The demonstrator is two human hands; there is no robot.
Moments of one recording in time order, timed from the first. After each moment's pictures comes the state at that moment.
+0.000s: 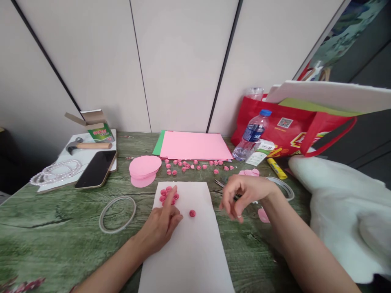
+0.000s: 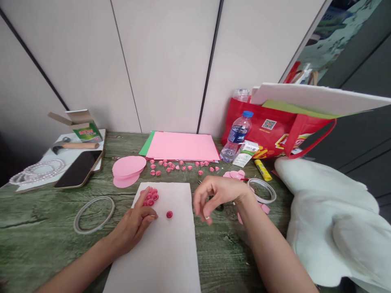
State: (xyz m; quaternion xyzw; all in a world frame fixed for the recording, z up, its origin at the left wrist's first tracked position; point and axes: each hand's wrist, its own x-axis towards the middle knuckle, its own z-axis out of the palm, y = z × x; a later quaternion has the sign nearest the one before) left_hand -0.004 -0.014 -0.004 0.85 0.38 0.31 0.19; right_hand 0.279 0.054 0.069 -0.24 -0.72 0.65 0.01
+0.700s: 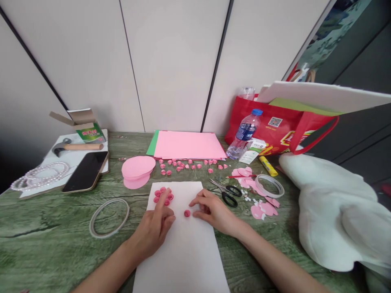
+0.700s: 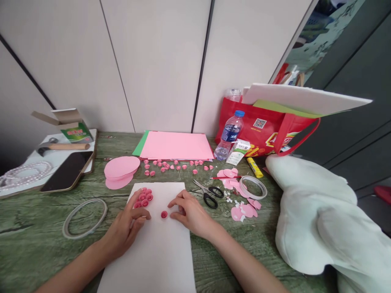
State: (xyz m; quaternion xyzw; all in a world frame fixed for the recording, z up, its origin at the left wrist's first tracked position) left_hand -0.005 -0.016 -0.009 0.84 0.40 0.33 0.17; right_hand 0.221 0.001 -0.010 -0.47 -0.78 0.34 0.25
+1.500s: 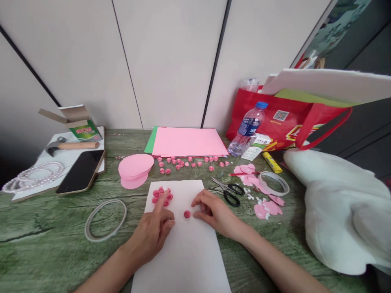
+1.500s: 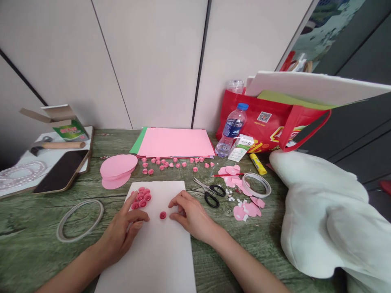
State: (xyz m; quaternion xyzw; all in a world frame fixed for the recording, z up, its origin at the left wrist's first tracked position) left_hand -0.008 -0.016 -0.011 0.84 0.42 0.28 0.20; right_hand 0.222 -0.001 -0.009 -0.47 -0.76 0.35 0.27
